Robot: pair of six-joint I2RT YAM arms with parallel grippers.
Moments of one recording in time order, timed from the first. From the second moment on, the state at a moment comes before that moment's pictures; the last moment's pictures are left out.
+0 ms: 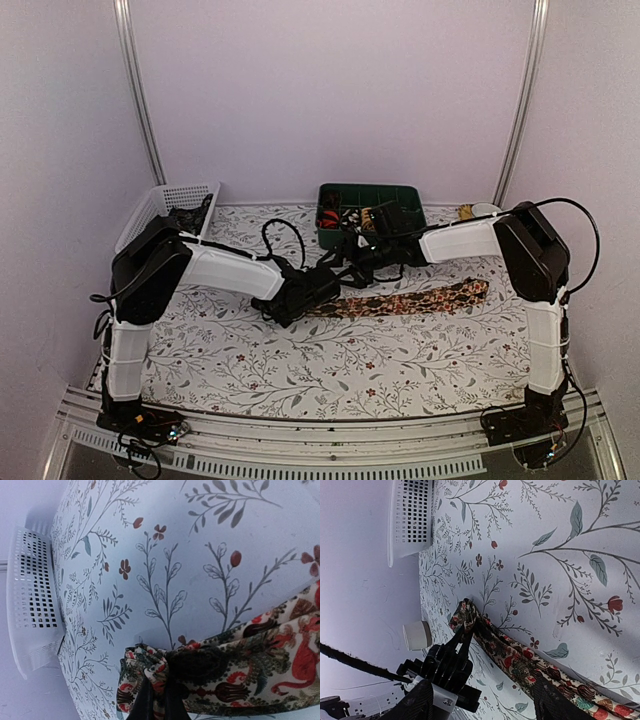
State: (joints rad) left arm -0.96 2.15 1.41 -0.72 -0.85 -0.23; right arm 0.66 2.12 1.42 0.03 -0.64 0.98
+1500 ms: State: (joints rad) left arm -0.92 2.03 1.33 -0.56 -0.64 -0.23; right arm 0.66 2.11 1.44 0.00 -0.61 0.96
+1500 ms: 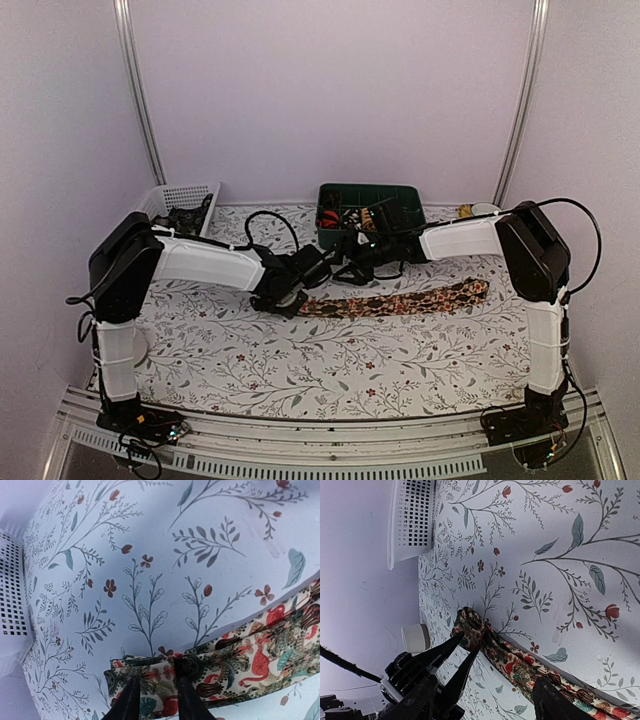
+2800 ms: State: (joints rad) left arm -0.39 1.58 0.72 0.15 0.31 -0.58; right arm 0.81 2.37 1.75 0.01 -0.61 1.06
